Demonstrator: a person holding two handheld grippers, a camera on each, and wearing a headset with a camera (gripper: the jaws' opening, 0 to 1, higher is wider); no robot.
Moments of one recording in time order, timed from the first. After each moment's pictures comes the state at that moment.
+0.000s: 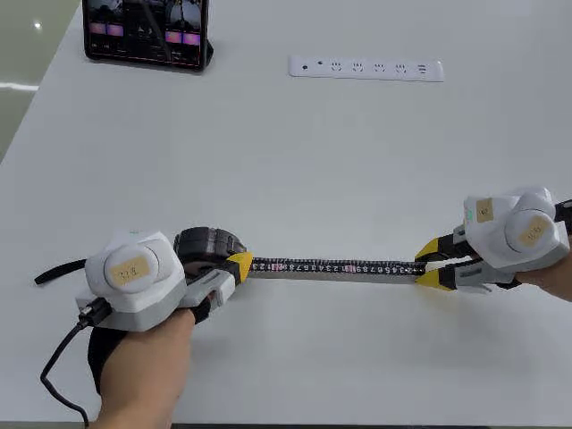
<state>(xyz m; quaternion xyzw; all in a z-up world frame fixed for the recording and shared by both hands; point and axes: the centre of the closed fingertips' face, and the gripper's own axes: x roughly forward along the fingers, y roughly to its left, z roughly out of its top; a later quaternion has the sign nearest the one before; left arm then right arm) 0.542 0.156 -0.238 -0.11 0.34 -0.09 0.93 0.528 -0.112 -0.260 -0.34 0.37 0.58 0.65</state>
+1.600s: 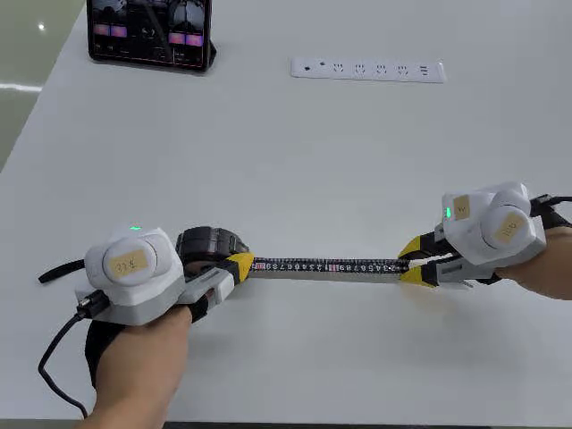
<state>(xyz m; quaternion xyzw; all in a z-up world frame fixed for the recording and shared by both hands) 0.541 0.157 -0.238 -0.11 0.34 -0.11 0.93 0.531 -0.087 -0.259 -0.34 0.36 0.59 0.64</state>
